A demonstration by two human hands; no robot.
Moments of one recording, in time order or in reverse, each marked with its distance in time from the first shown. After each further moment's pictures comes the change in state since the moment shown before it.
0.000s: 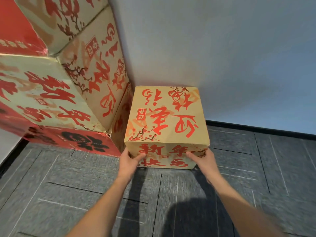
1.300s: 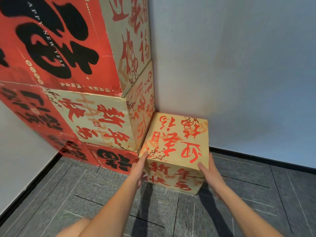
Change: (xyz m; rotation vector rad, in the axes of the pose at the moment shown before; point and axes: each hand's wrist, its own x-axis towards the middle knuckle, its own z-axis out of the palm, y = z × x) left_hand 0.014 0.038 -0.073 -0.331 -0.076 -0.302; right_hand -0.034 -0.088 0.034 -0.122 -0.162 -0.054
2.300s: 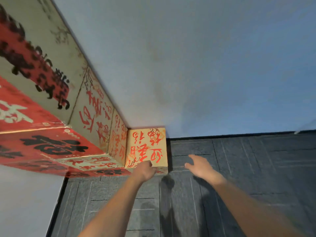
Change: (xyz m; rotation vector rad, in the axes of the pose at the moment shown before) left_hand -0.316 0.237 0.143 1.369 -0.288 0.132; right_hand -0.193 -0.273 -0.196 -0.557 -0.133 0.301
